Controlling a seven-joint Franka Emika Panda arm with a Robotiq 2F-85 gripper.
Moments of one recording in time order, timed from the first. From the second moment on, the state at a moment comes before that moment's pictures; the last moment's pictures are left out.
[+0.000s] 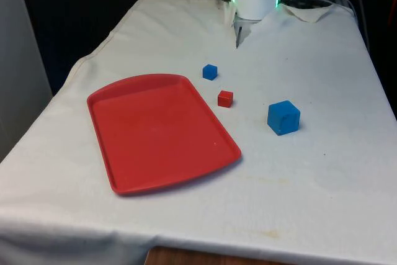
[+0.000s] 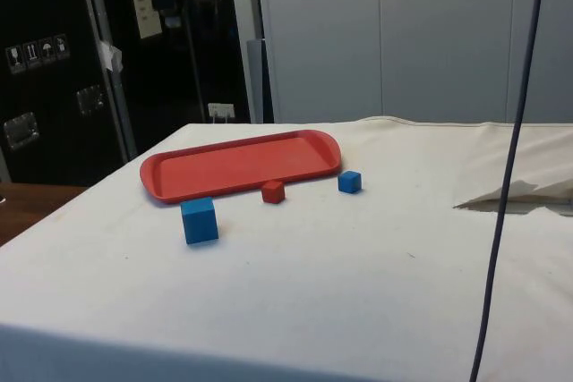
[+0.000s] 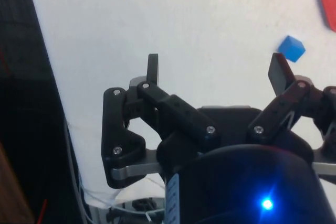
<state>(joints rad) 0.50 0.11 -0.39 -1.90 0.05 2.02 0.06</state>
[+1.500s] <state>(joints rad) 0.48 0.34 -0.32 -1.98 0.05 2.40 -0.10</state>
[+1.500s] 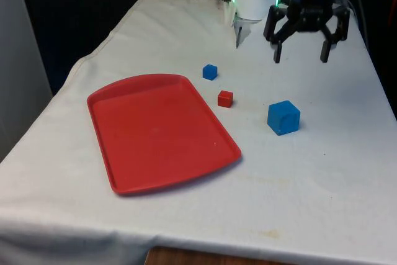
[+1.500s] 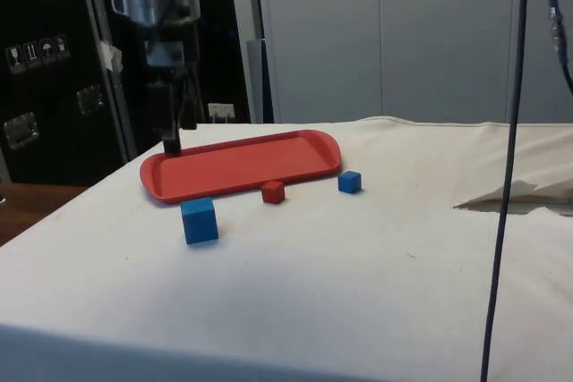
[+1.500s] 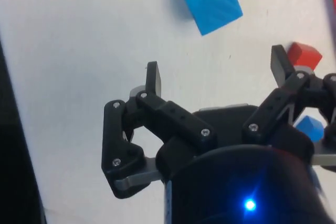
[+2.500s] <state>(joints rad) 0.46 0.51 -0.31 -2.00 0.10 2.62 -0.25</state>
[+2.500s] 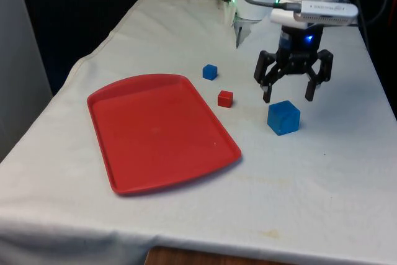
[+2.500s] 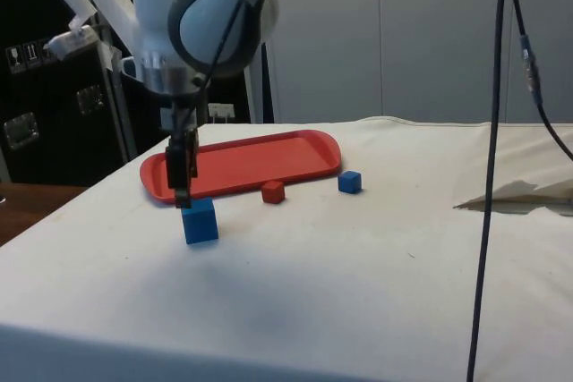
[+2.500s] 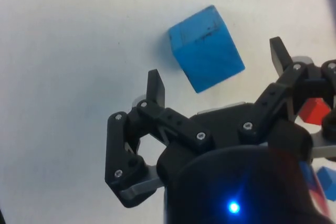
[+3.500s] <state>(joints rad) 0.44 0.58 -0.29 -2.04 0.10 2.75 -0.27</state>
